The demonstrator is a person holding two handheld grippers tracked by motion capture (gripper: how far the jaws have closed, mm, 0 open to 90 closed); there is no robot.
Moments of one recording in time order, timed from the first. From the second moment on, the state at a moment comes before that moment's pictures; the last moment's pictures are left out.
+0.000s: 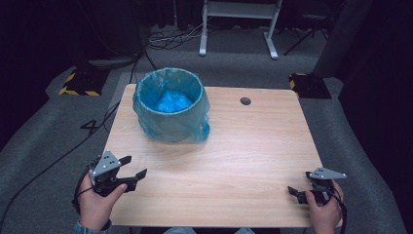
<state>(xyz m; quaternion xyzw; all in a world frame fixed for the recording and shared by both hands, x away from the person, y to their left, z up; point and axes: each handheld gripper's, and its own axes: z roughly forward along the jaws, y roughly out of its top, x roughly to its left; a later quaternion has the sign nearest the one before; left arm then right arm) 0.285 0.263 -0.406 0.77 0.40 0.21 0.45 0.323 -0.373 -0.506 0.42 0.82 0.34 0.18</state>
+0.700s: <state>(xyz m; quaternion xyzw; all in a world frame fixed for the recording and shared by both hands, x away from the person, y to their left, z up) 0.320 0.261 -0.350 0.75 0.38 0.25 0.48 0.323 -0.373 -0.506 0.42 0.82 0.34 0.18</state>
